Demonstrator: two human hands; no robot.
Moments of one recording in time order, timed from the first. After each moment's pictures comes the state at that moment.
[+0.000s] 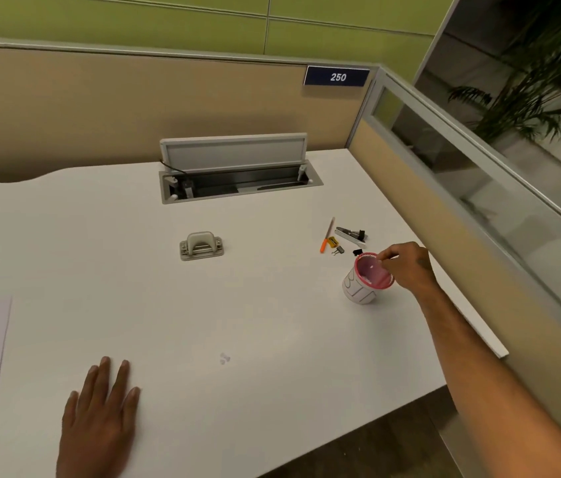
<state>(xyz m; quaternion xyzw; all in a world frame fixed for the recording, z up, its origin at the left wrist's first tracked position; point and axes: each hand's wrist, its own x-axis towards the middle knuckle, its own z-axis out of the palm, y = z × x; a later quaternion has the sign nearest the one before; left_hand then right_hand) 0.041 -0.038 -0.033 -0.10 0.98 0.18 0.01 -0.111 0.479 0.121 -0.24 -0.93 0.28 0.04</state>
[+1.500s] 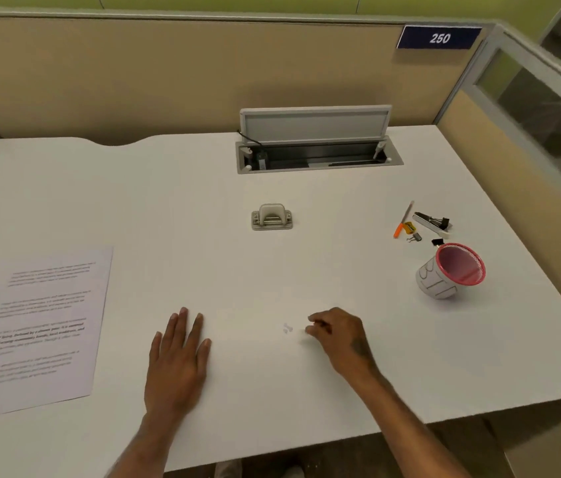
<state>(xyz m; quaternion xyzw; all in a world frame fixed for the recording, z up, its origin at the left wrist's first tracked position) 0.046 -0.043 -0.032 -0.08 0.98 0.15 0.04 -0.007 0.248 0.031 -0.04 -0.91 0.41 -0.09</state>
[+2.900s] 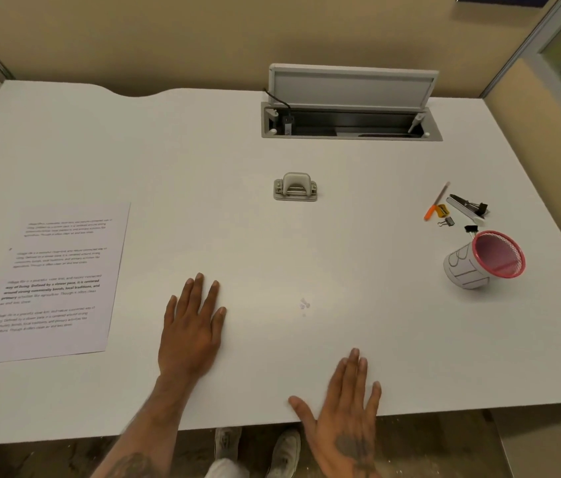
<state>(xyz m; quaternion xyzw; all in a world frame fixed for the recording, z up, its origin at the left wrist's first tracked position) 0.045 -0.045 -0.035 -0.08 0.98 0.16 0.04 0.132 0.211 -0.009 -0.06 -0.98 0.08 -0.18</state>
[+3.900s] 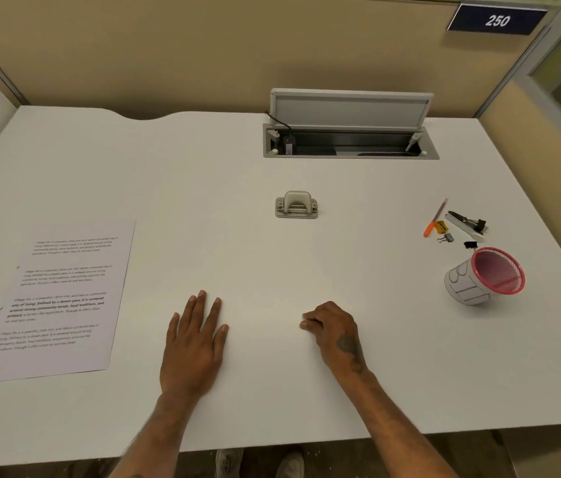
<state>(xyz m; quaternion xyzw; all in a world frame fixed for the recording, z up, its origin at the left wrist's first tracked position) 0.045 -0.046 -0.039 -0.07 0.98 0.15 0.04 -0.016 0.210 -0.007 0.01 -0.91 0.42 -0.05</state>
